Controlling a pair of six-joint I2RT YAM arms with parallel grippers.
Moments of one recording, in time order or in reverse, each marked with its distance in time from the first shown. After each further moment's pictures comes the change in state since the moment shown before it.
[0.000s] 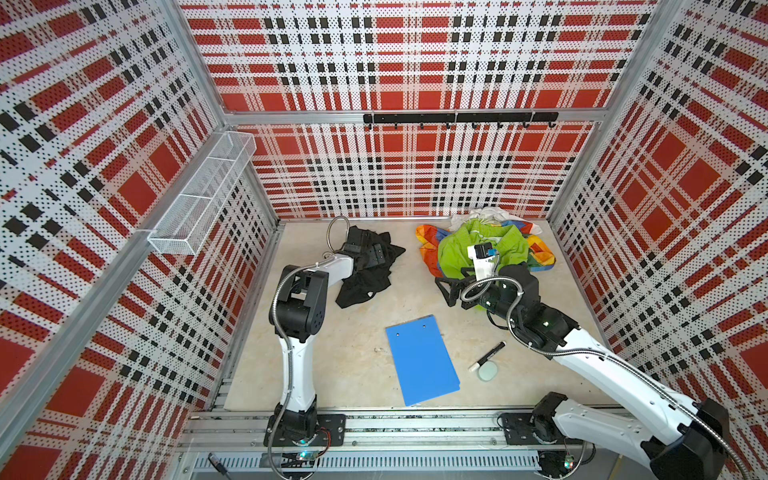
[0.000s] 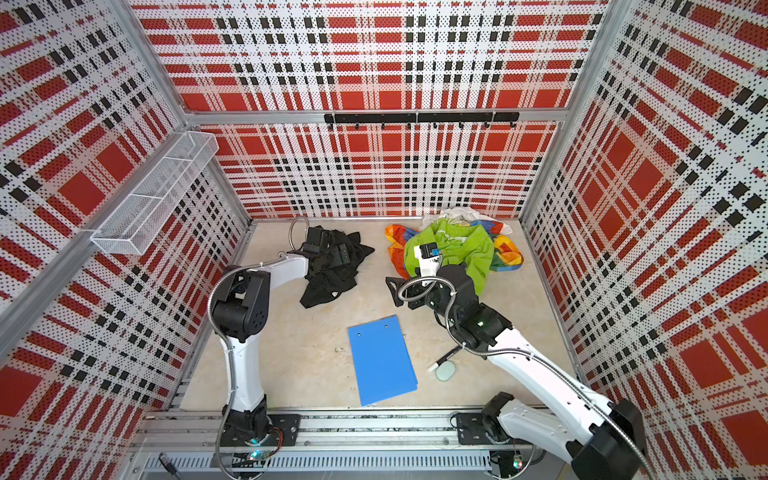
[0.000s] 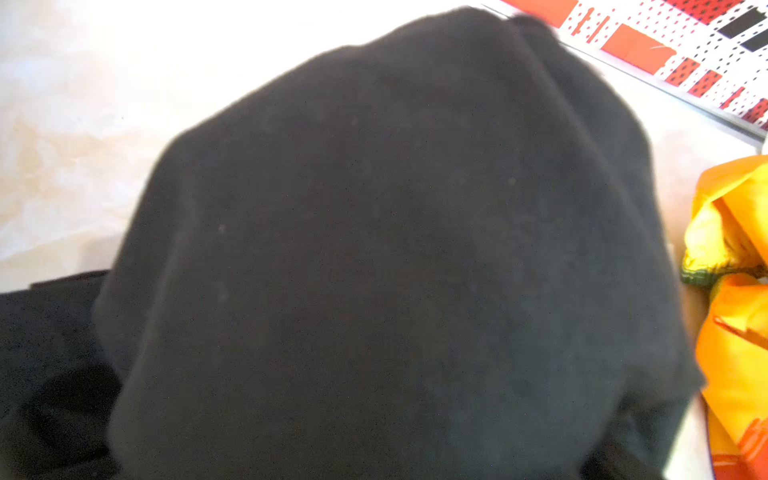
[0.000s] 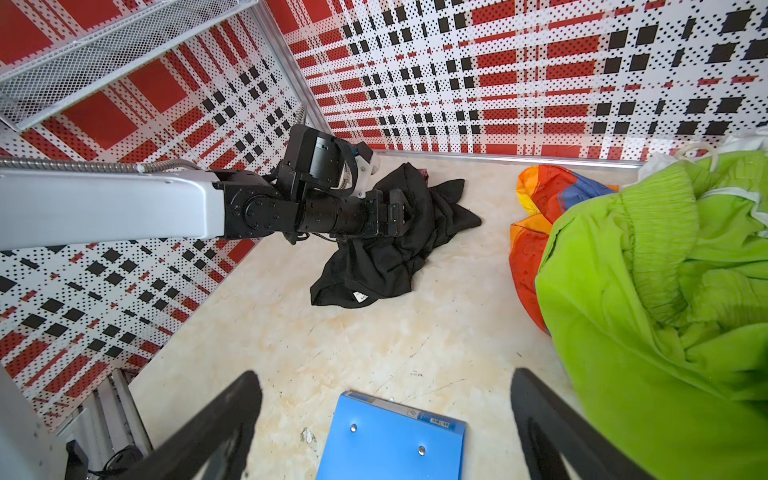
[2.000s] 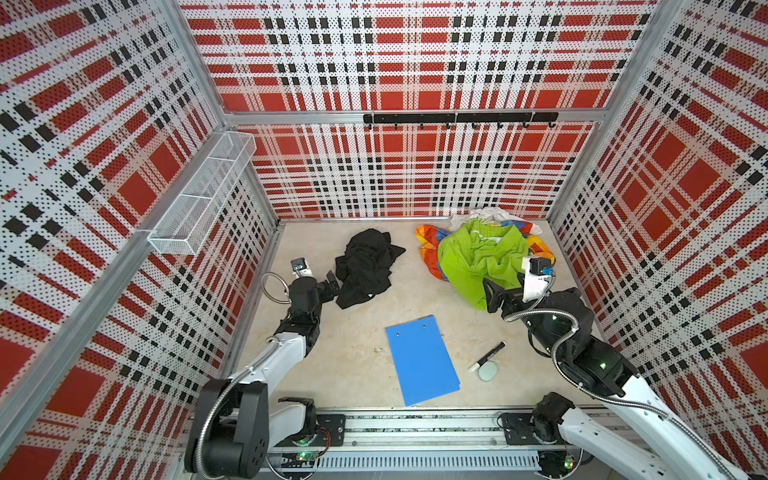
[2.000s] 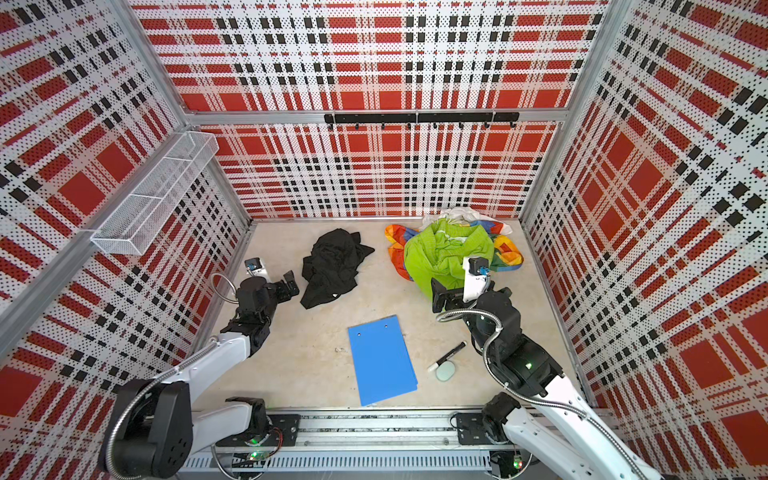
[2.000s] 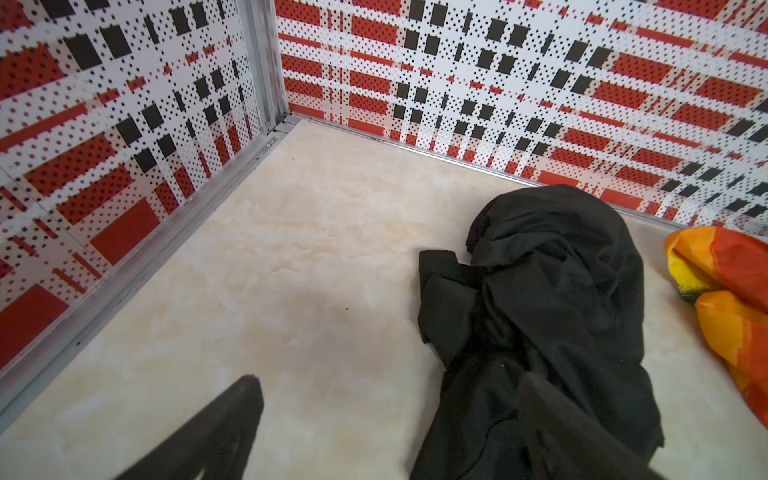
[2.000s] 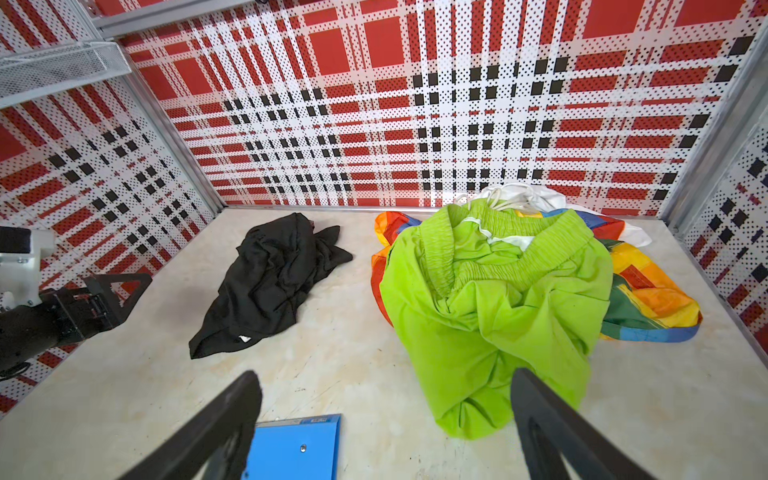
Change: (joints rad) left arm 0.160 -0.895 -0.959 0.525 -0.209 0.268; right arm -0.016 -0.369 -0.069 -0.224 0.396 -0.094
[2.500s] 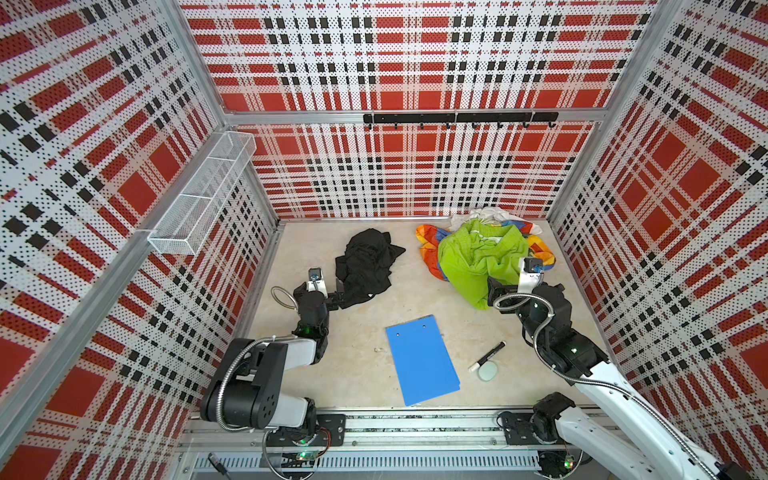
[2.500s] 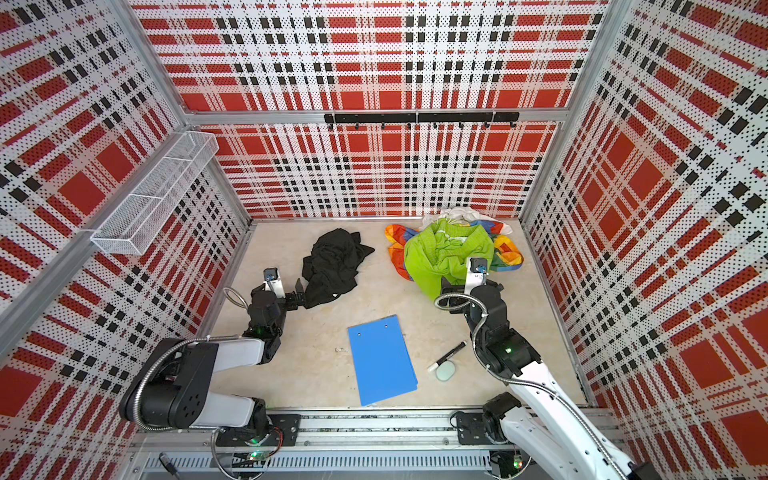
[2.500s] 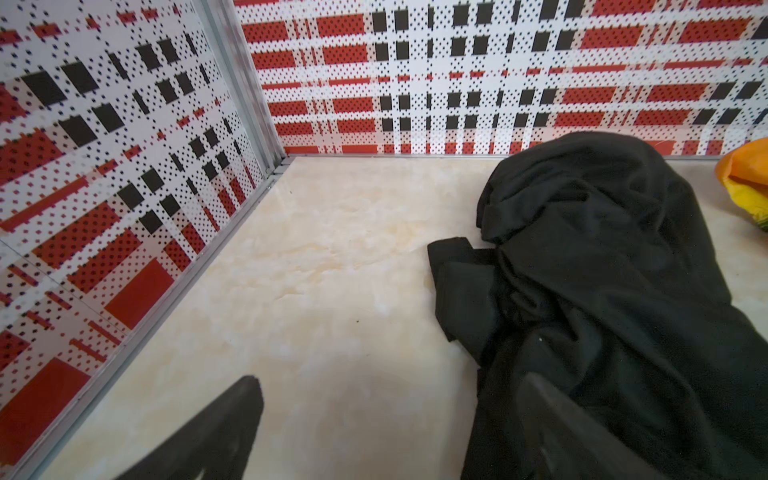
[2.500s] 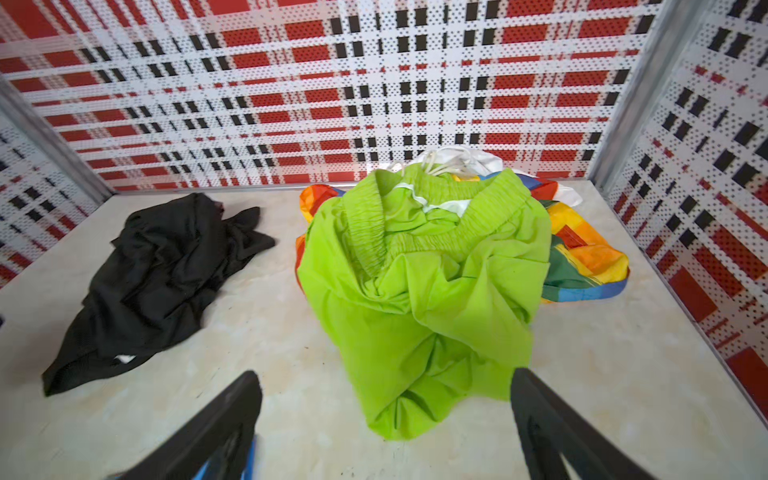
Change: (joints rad) left arm -0.014 0.221 -0.161 0.511 -0.032 0.224; right arm -0.203 0.105 -0.165 0.189 -0.018 -0.029
